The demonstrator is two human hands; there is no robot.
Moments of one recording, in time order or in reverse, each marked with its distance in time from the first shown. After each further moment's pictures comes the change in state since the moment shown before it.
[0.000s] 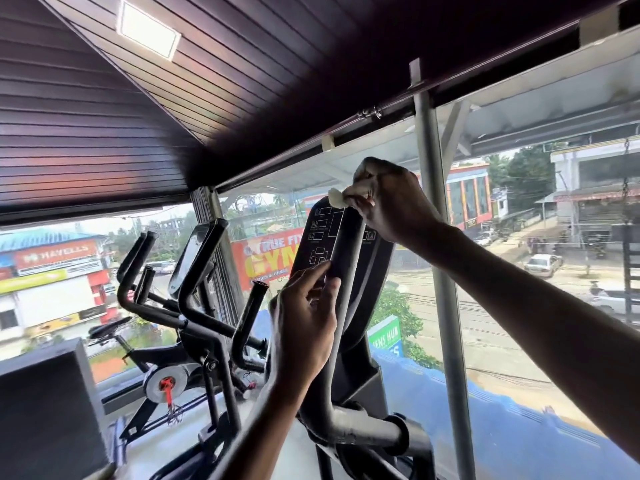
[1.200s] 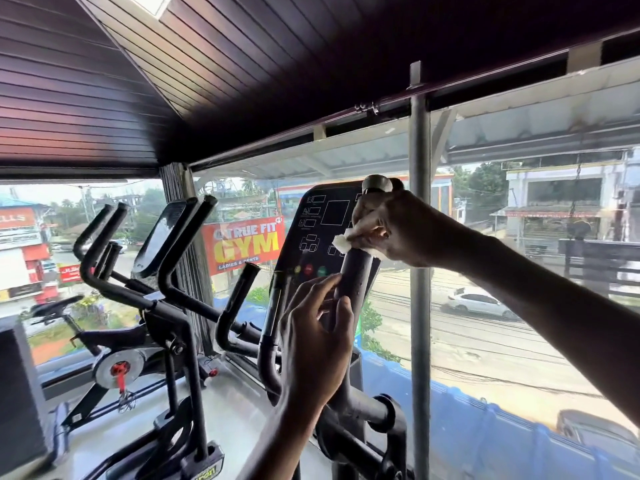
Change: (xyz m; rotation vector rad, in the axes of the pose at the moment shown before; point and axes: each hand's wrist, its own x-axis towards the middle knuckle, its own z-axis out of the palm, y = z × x) left_hand -0.044 -0.016 -0.023 -0.189 -0.004 -0.018; right_hand -0.024 -0.050 -0.012 0.020 -0.413 -0.133
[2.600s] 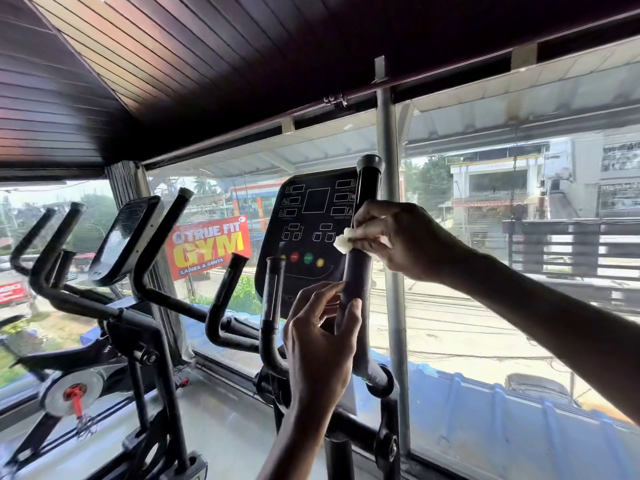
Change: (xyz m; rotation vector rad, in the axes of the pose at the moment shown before) left_hand -0.035 -0.018 -0.035 -0.100 -0.018 -0.014; right_hand -0.032 -0.057 0.031 -0.087 0.101 0.116
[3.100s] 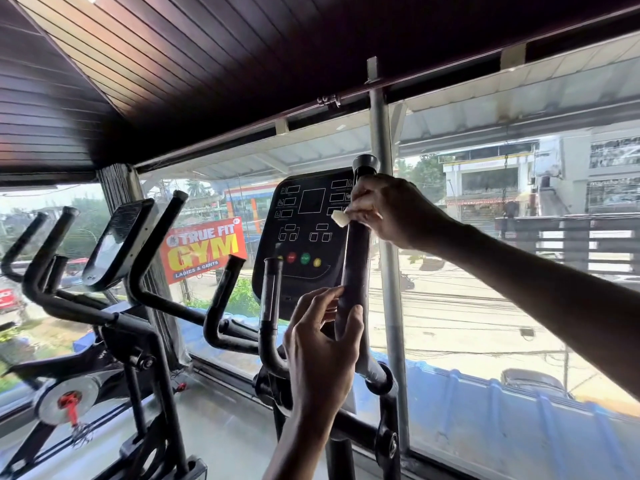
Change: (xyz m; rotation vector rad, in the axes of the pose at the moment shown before) left_hand -0.008 -0.001 -0.005 0.055 -0.020 0.014; right_hand 0.026 0.017 -0.006 -0.111 0.041 0.024
